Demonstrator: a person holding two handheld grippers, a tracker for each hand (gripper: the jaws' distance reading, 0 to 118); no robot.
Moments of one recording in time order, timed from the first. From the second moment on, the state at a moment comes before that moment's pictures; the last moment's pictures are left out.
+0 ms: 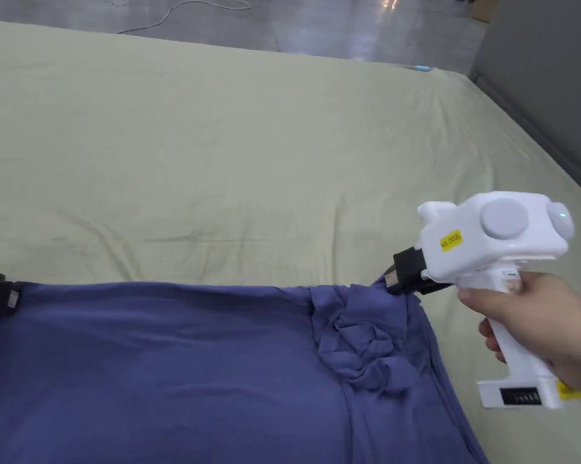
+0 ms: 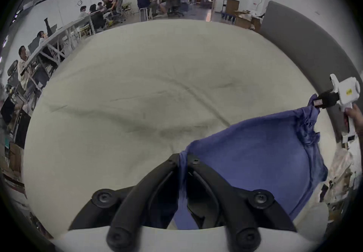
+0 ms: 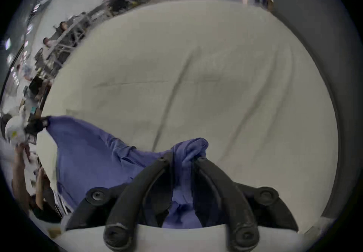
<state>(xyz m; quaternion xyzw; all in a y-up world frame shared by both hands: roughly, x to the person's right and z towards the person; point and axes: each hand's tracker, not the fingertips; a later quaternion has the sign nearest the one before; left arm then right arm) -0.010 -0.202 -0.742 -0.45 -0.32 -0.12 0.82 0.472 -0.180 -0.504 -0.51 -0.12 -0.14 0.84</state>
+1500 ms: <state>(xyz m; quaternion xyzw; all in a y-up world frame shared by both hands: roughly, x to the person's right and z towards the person) -0.122 -0.183 -0.534 -0.50 -0.26 -0.09 0.82 0.363 -0.143 -0.255 -0.43 -0.15 -0.14 0.88</state>
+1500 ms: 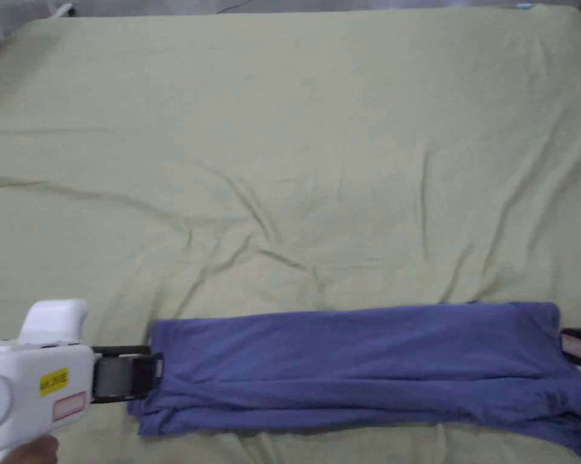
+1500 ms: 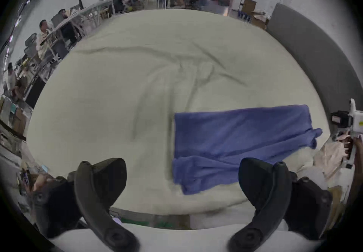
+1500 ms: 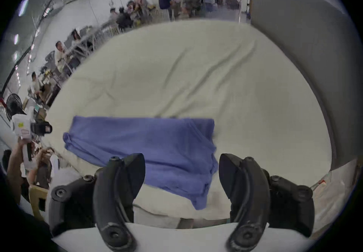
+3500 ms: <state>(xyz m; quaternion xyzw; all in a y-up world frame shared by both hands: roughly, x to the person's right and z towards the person) -0.280 -0.282 -0.665 -0.54 -0.37 0.43 0.62 0.269 -0.185 -0.347 -0.40 0.05 -0.32 0.86</state>
